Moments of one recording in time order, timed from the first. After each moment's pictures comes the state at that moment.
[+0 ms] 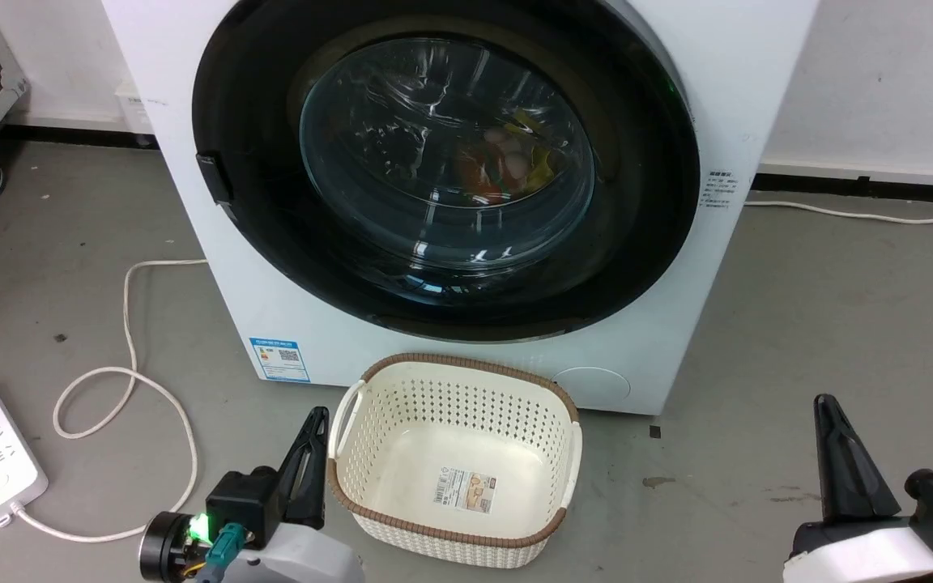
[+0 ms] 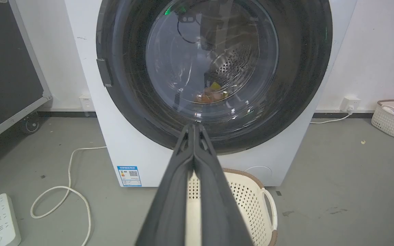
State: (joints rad) left arm -0.05 0.05 -0.11 0.20 -0.08 -0.05 -0.23; right arm 0.03 -0.06 -0.09 0.06 0.12 0.13 -0.23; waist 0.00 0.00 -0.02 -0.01
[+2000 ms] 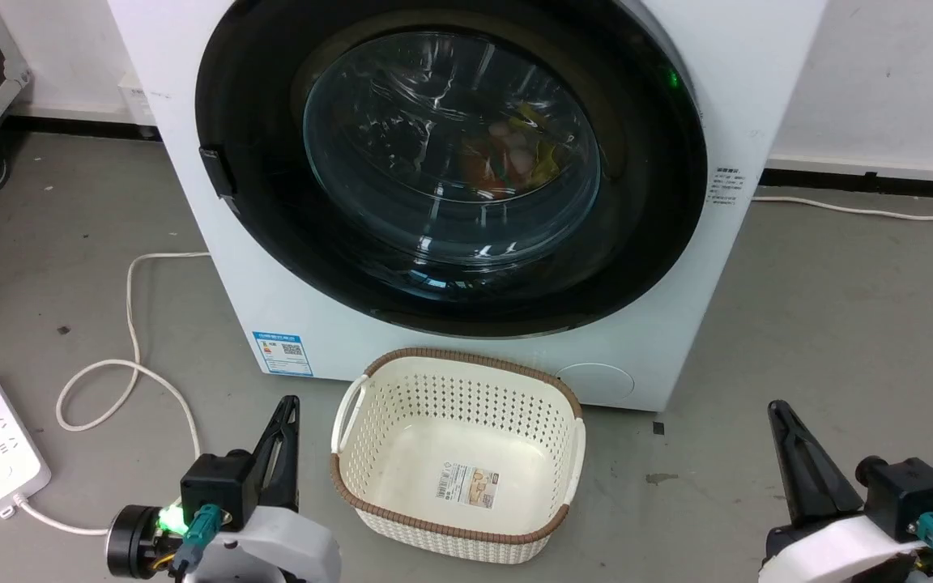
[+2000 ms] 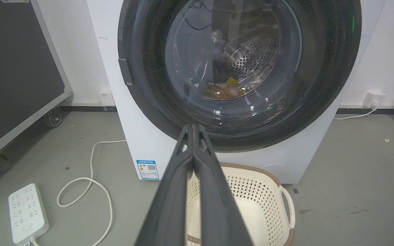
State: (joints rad) left arm -0.04 0.05 -0.05 0.10 -0.04 -0.02 -0.11; right arm 0.02 -0.06 -0.04 0.03 0.06 0.13 -0.11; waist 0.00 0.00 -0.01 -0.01
